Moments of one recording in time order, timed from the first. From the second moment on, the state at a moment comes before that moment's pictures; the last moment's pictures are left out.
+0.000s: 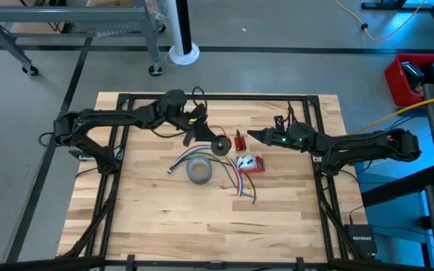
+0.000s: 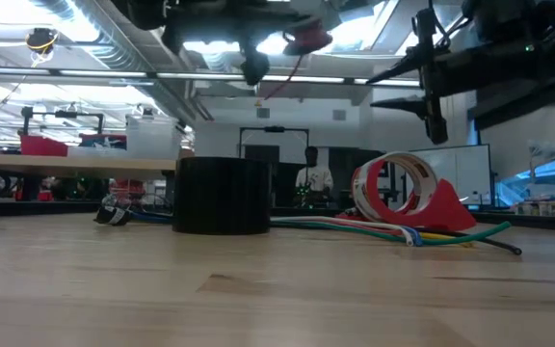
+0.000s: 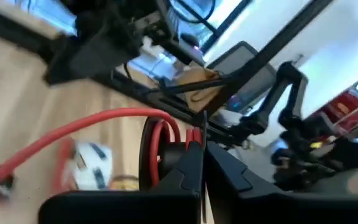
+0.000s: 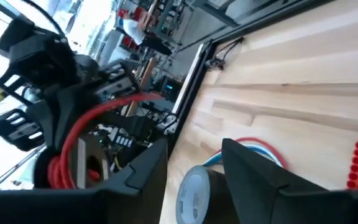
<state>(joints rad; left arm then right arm) 0.35 1.49 1.03 0.22 0.74 -0.52 -0.21 1.01 0.34 0.56 0.07 1.11</state>
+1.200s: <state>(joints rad) 0.19 1.52 1.03 0.06 0.67 -0.36 -0.21 1.44 0.62 0.75 -0.51 1.16</state>
